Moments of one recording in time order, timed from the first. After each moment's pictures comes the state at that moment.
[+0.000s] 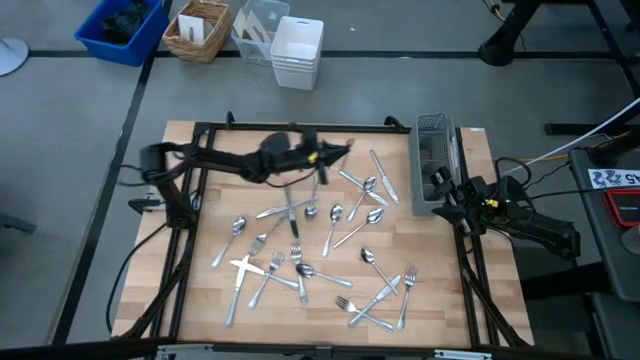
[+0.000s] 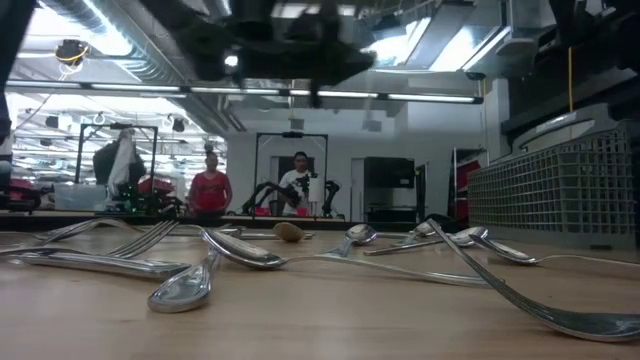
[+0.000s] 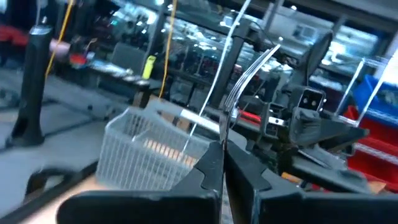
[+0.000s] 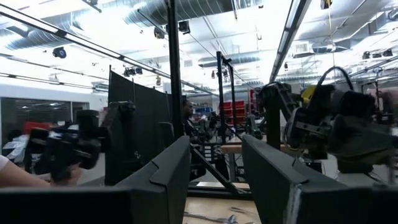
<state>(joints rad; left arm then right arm) 0.29 1.77 1.03 0.88 0.06 -0.30 -0.31 0.00 0.09 0.42 -0.59 0.34</state>
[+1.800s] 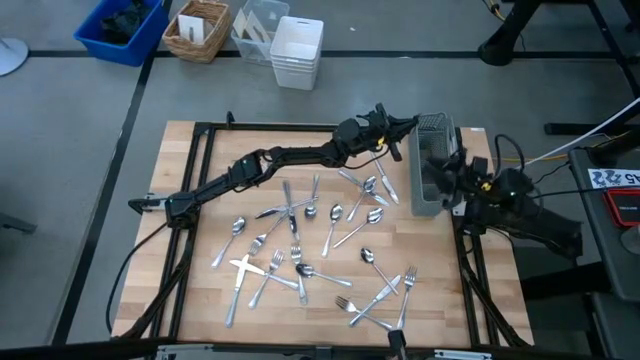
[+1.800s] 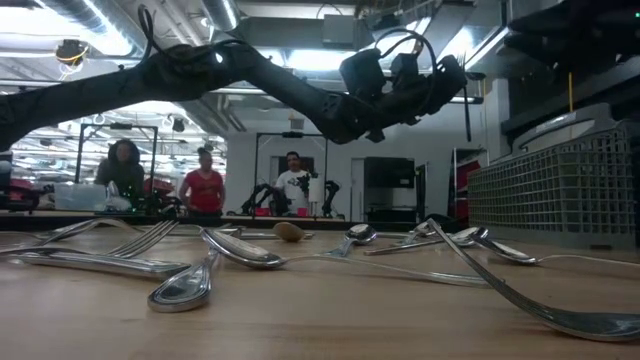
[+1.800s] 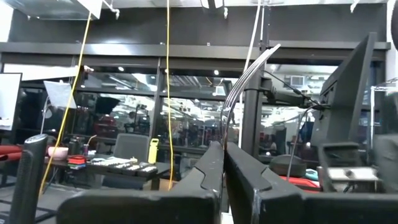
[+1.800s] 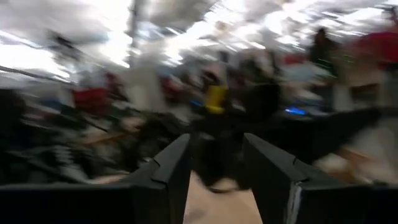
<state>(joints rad) 0.34 2.71 2.31 0.87 0.07 -0.13 -0.31 0.05 0.33 -0.06 0.09 0.17</state>
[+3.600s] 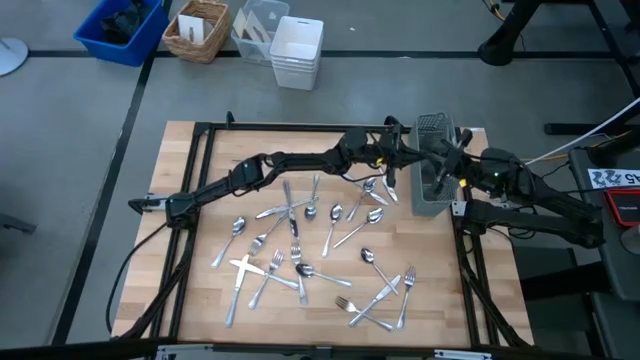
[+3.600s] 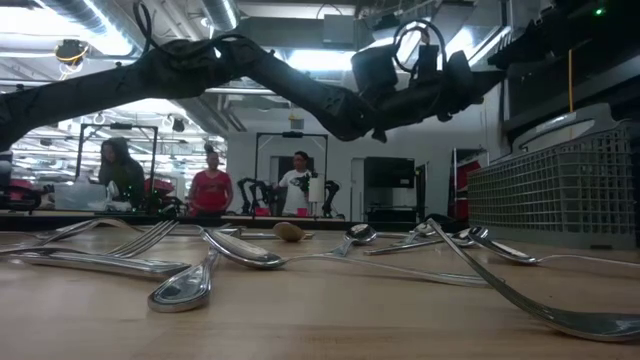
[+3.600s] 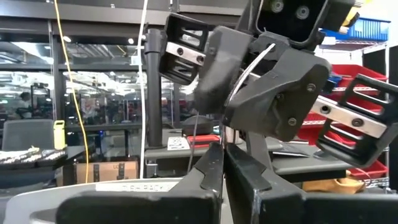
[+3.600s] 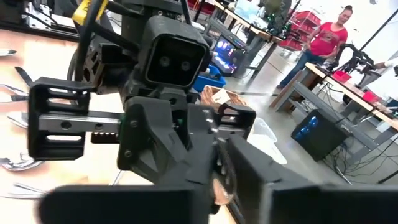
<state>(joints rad) 0.29 2.71 2.31 0.77 0.43 -0.10 -0.31 0.43 0.64 -0.42 0.32 -0.37</state>
